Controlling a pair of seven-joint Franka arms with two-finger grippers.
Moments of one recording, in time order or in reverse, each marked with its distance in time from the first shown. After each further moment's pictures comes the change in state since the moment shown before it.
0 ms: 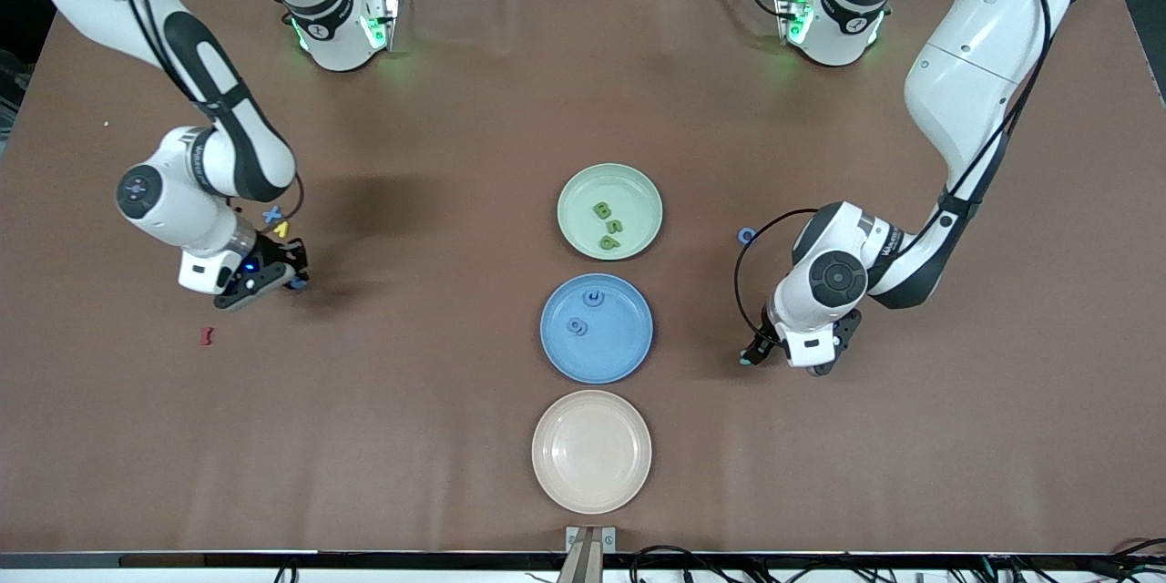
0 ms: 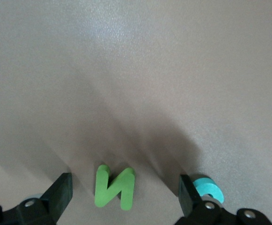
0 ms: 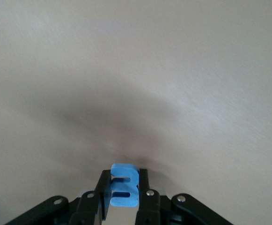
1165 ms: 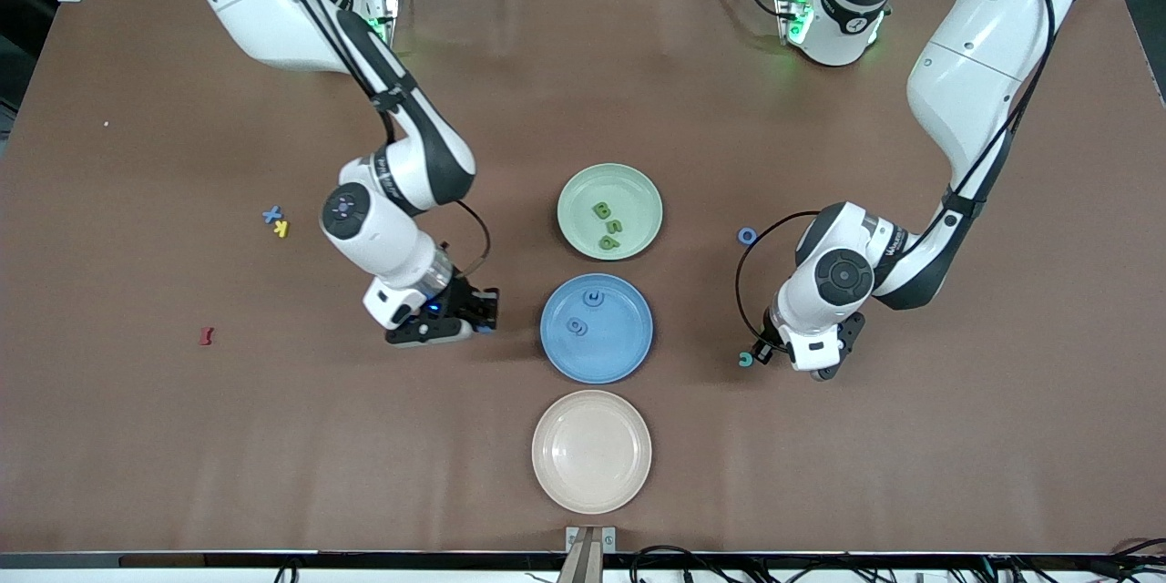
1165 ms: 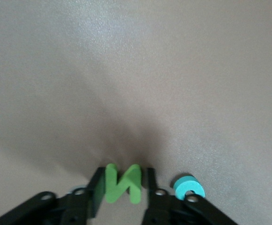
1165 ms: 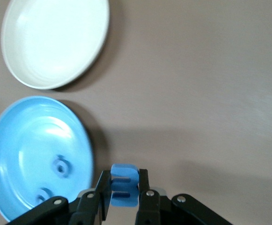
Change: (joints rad) left arm 0.002 -0.007 -0.001 0.010 0.000 0.027 -0.002; right arm 0.512 0.234 0.009 0.523 0.145 -0.027 0.863
